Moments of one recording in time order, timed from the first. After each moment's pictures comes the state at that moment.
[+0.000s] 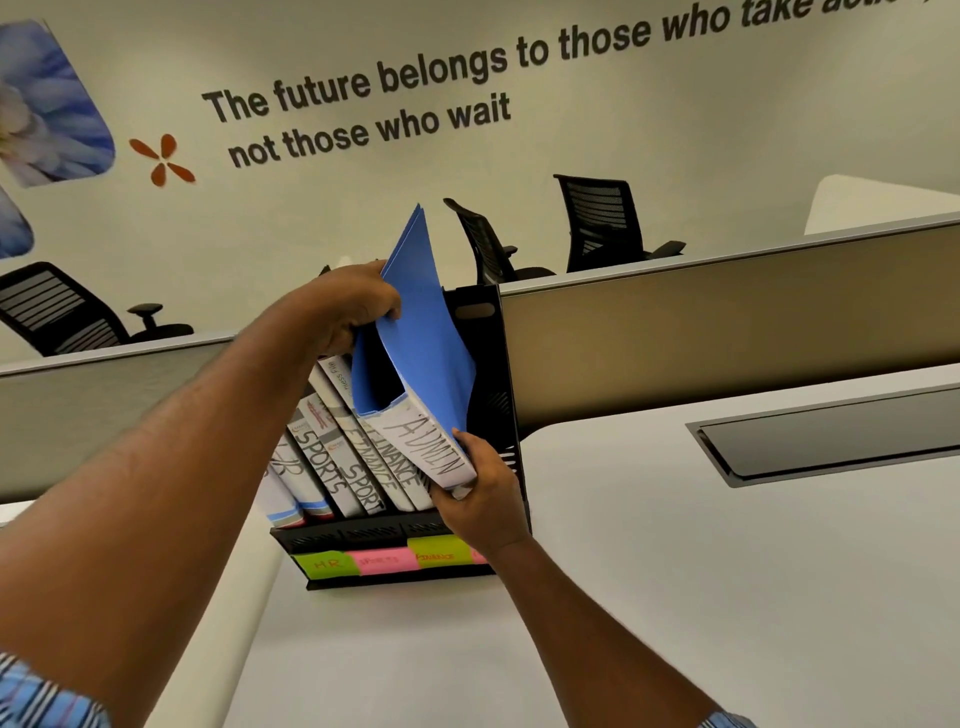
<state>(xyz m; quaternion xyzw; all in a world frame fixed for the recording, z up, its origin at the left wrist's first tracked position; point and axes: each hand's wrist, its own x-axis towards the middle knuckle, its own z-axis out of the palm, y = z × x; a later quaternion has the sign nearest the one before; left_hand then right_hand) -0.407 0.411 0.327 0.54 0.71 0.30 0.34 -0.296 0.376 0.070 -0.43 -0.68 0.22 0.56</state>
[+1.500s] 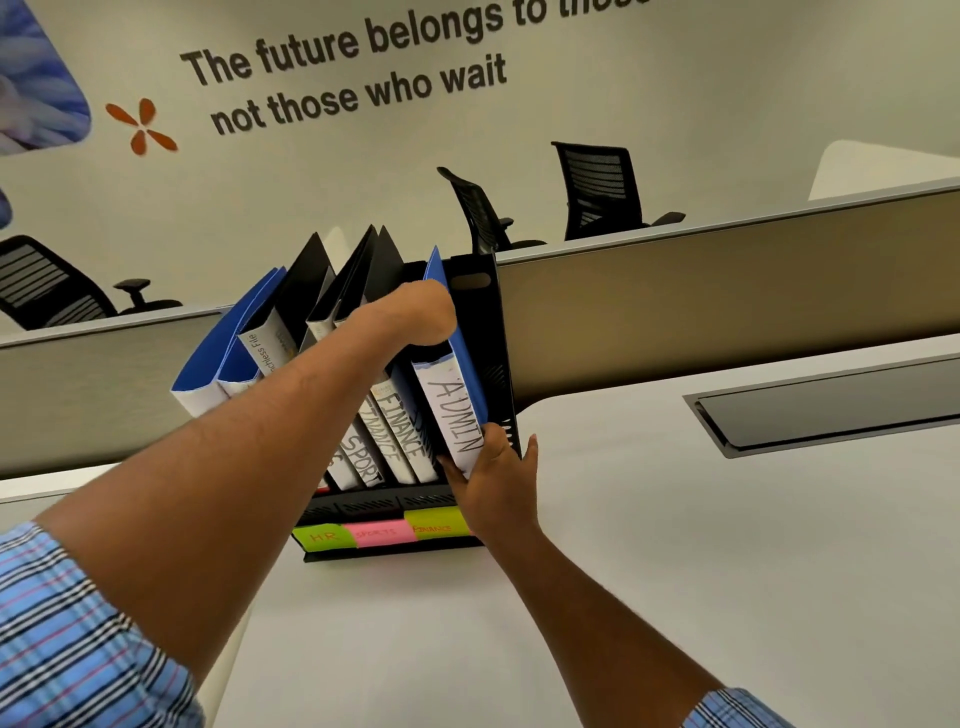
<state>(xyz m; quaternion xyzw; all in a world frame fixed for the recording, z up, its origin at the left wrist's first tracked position) -0.365 0.432 0.275 0.70 0.71 -0.02 0.05 -0.291 0.373 0.040 -0.58 -0.70 0.10 0.40</state>
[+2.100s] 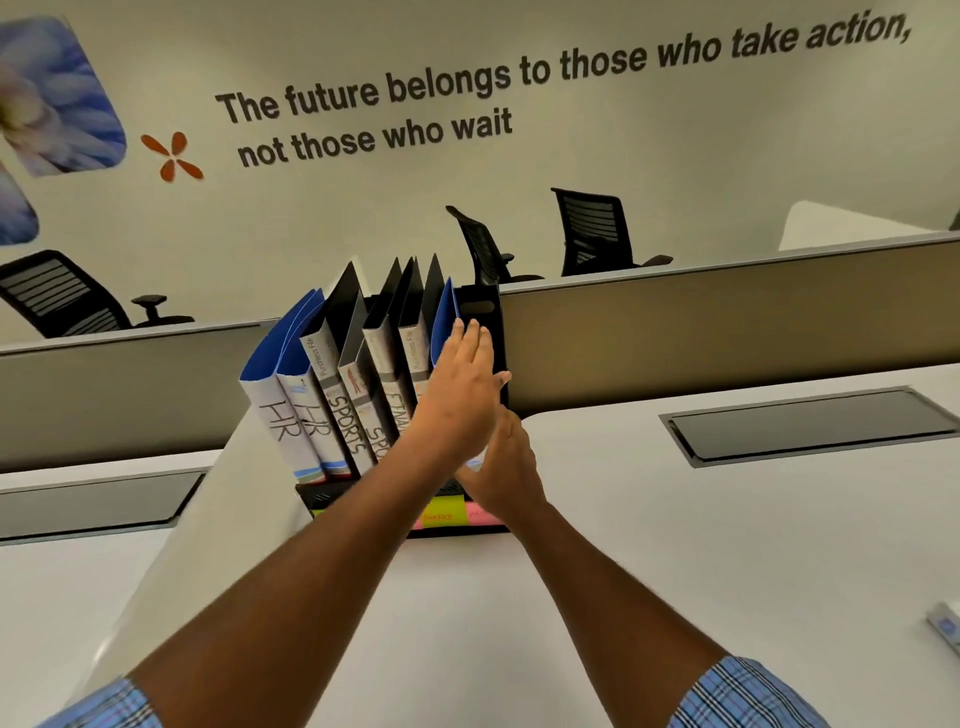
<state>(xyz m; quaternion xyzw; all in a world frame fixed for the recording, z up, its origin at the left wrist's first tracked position) -0.327 0.312 0.243 0.76 0.63 0.16 -0.03 -0.264 0.340 0.102 -0.56 -0.73 0.18 0.35</state>
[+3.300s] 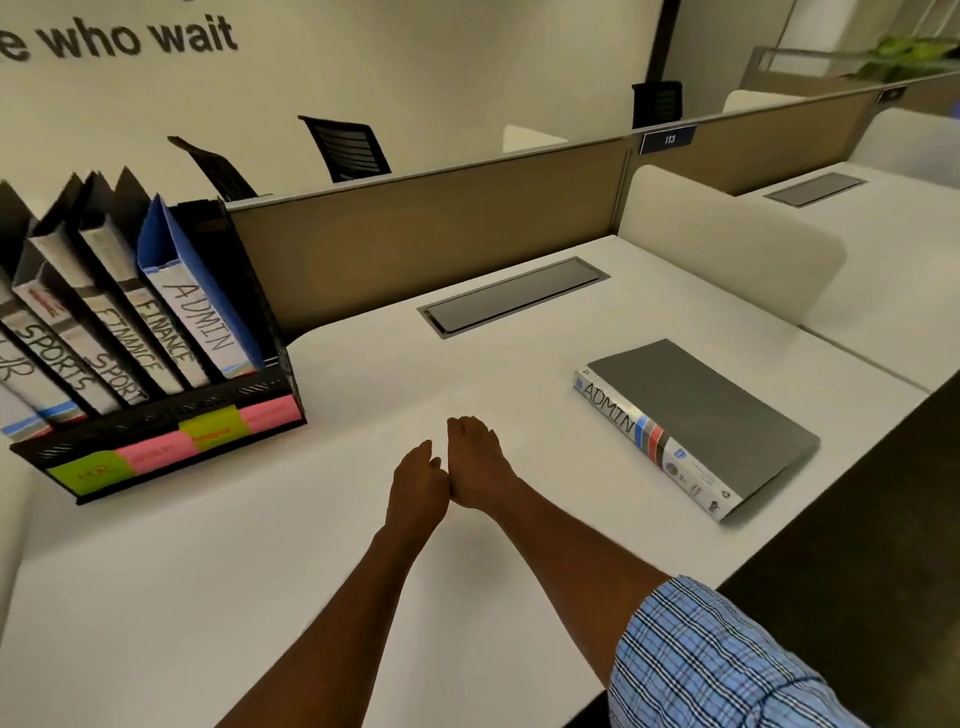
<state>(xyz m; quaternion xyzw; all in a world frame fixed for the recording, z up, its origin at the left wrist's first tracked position) -0.151 0.120 0.048 0.63 0.60 0.26 0.42 -0.050 0.128 0.043 -0.71 -0.68 0.13 0.10</state>
